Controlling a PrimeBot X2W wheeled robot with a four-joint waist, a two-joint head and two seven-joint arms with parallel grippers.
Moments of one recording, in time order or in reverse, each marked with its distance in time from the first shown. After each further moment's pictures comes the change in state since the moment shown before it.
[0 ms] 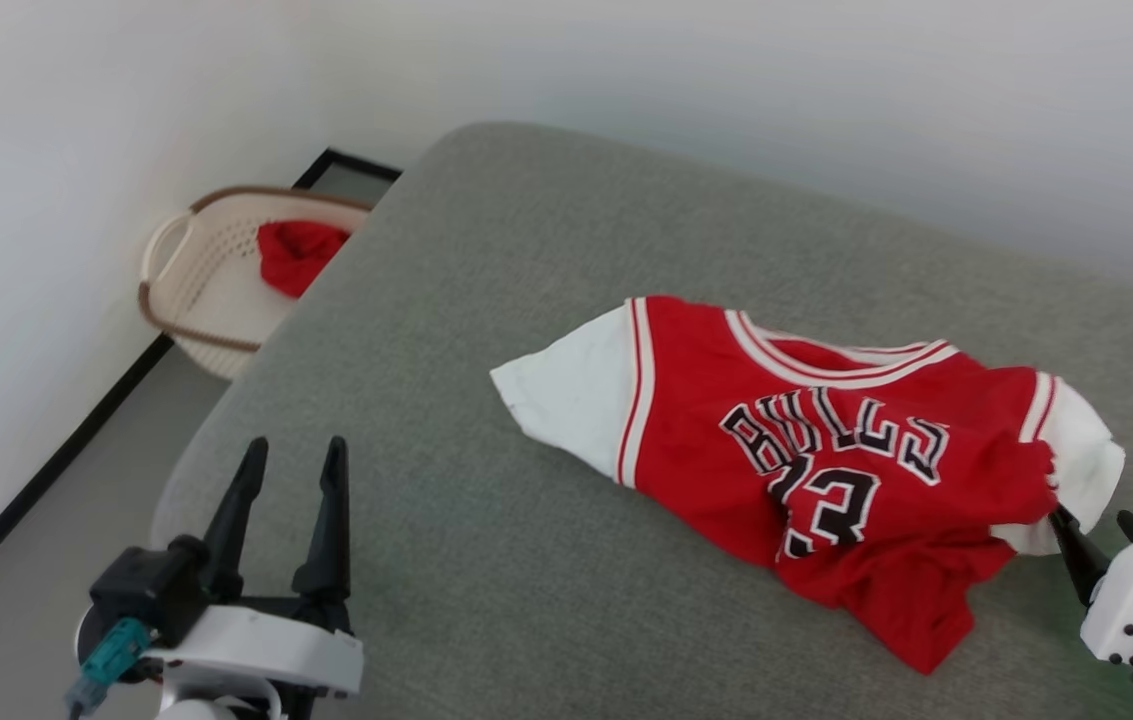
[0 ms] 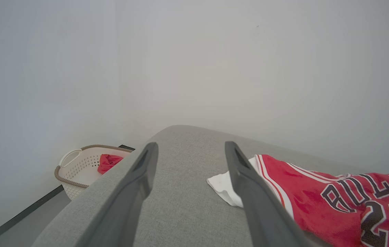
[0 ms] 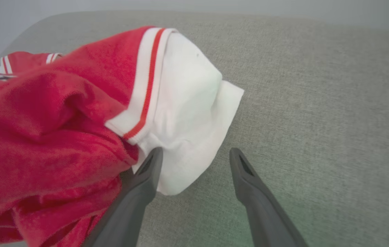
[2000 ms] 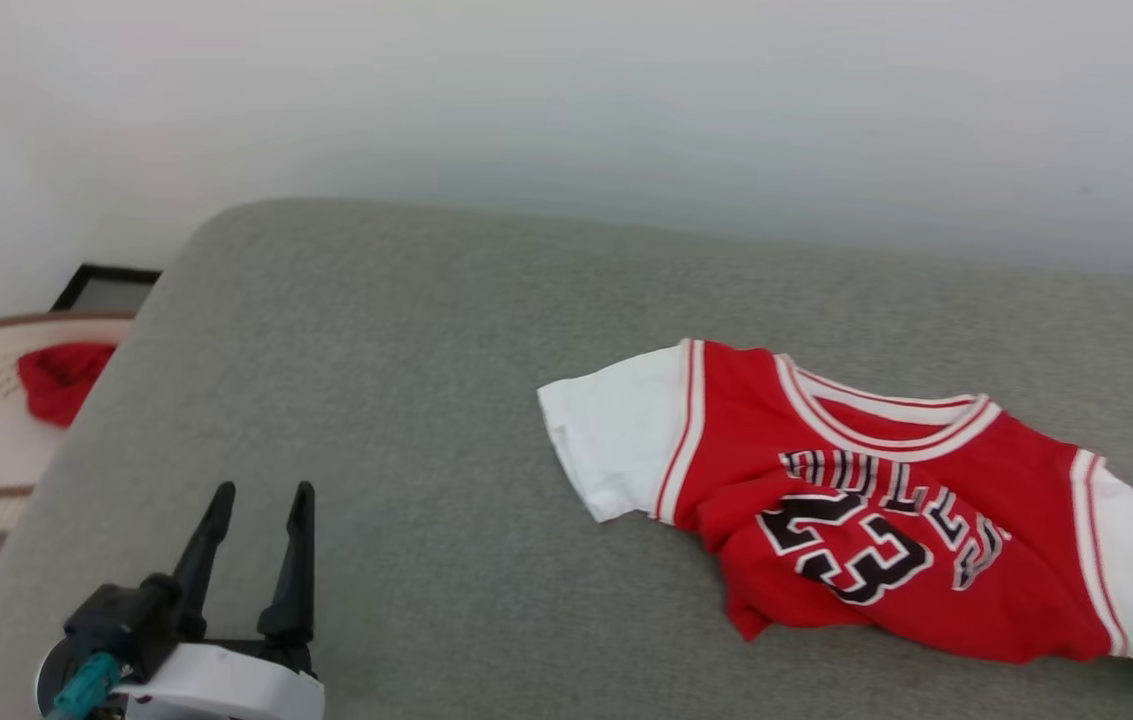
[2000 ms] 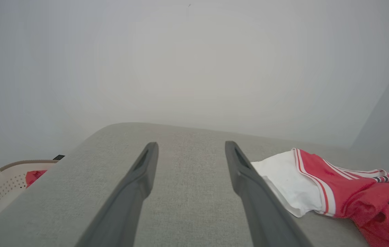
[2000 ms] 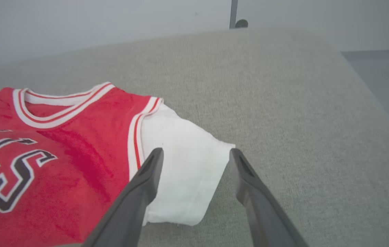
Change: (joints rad) left arm 0.058 -0.040 0.128 0.041 0.107 -0.101 0.009; right arm 0.172 -0.040 -0.253 -0.157 -0.033 0.001 0.078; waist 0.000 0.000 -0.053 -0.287
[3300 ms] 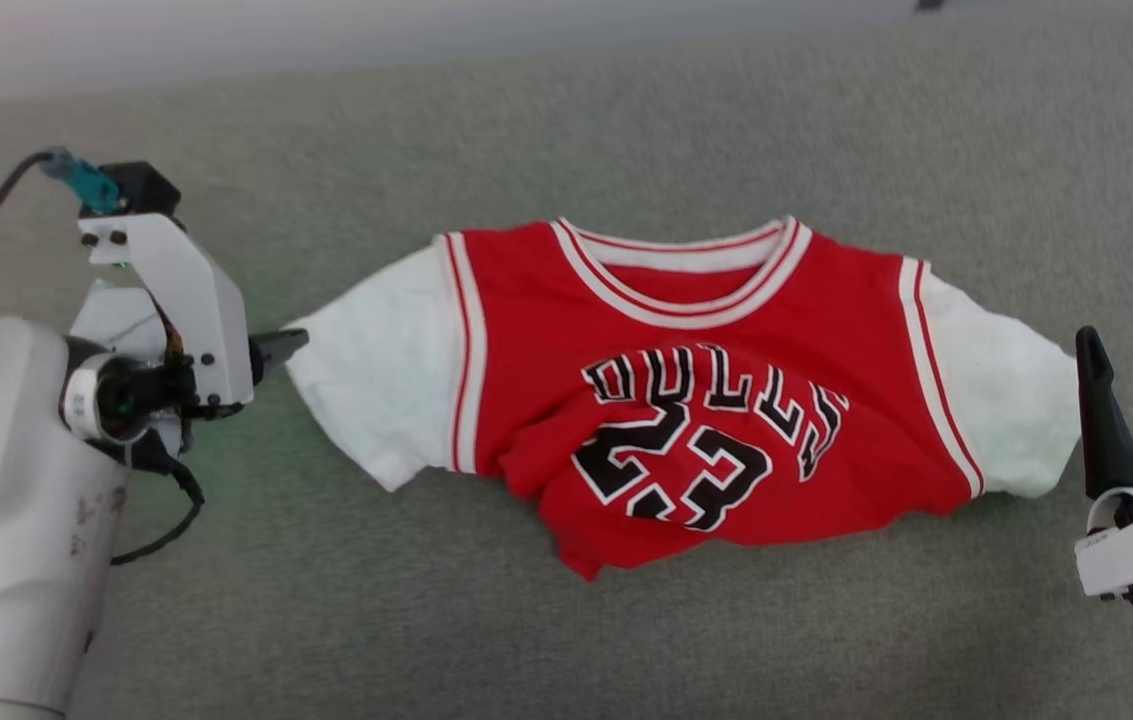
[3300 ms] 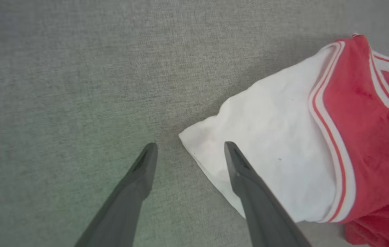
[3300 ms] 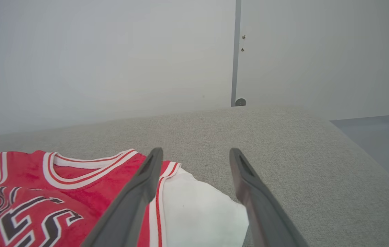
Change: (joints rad) left arm -0.785 0.258 -0.277 0.451 -0.441 0.058 1.109; right arm -0.119 0.127 0.263 -0.251 -0.017 0.000 -0.419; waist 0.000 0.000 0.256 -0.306
